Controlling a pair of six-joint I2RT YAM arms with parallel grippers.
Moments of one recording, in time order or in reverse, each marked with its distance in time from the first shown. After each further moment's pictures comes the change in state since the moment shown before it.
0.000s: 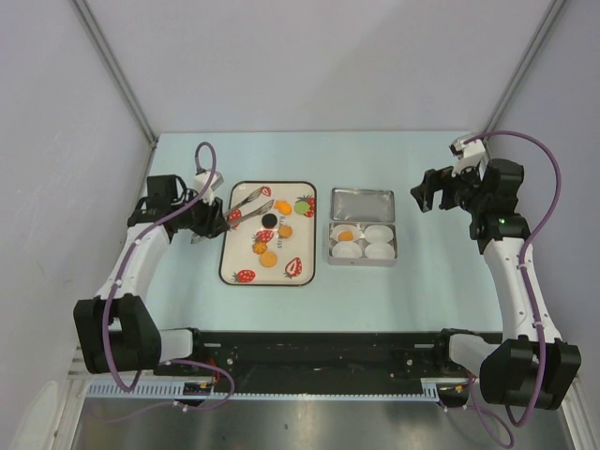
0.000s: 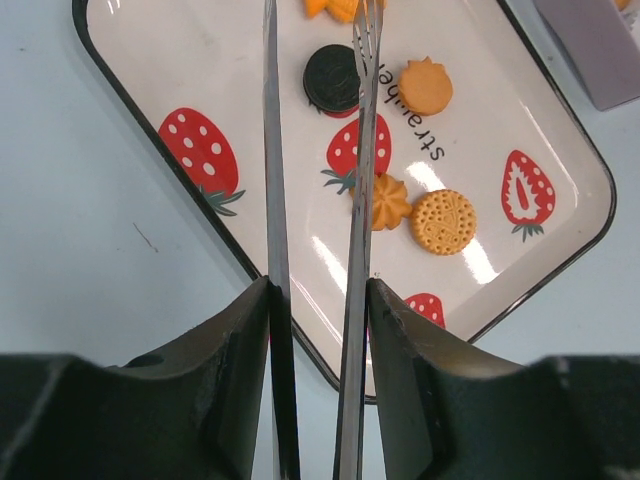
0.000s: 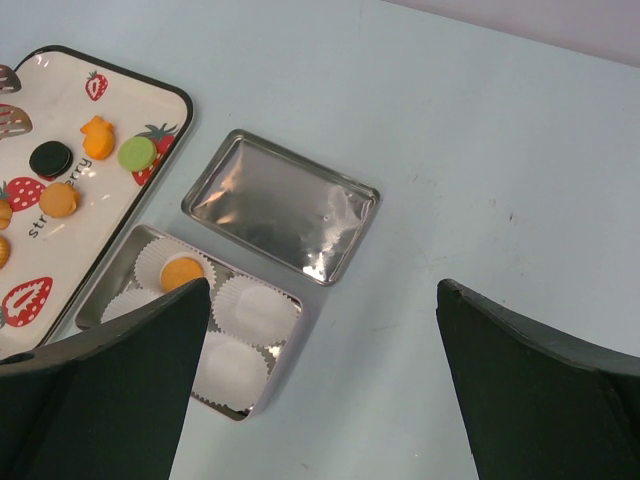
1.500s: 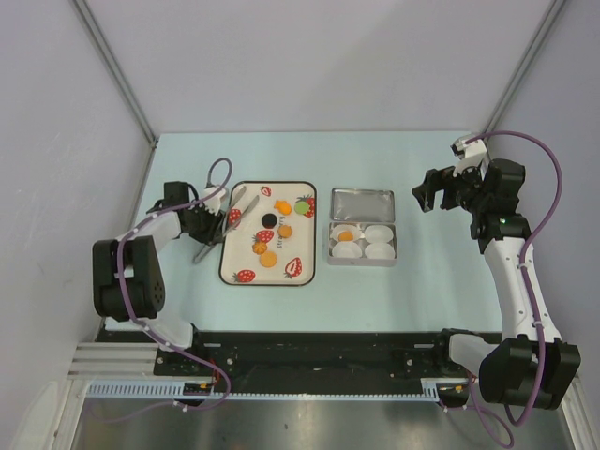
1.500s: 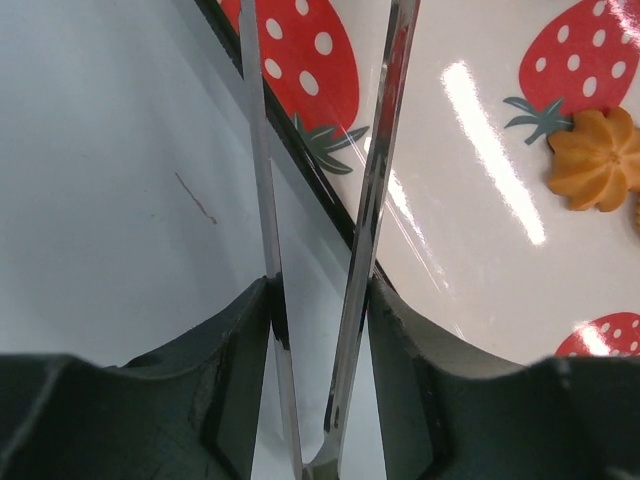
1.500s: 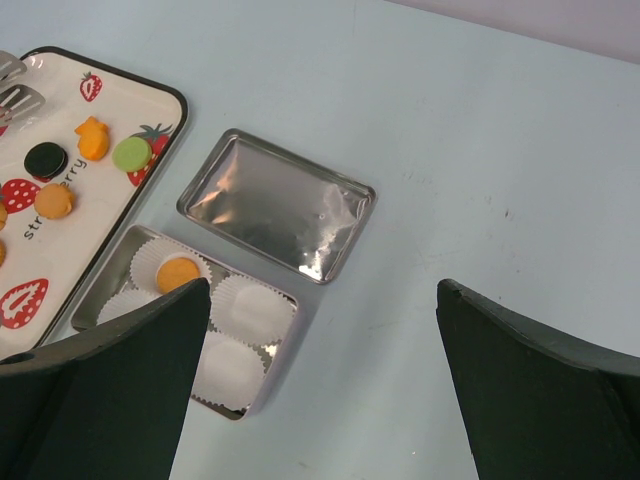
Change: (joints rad) left arm 0.027 0.336 -0.044 0.176 -0.196 0.117; right arm -0.011 0.002 0.000 -0.001 0.000 0.000
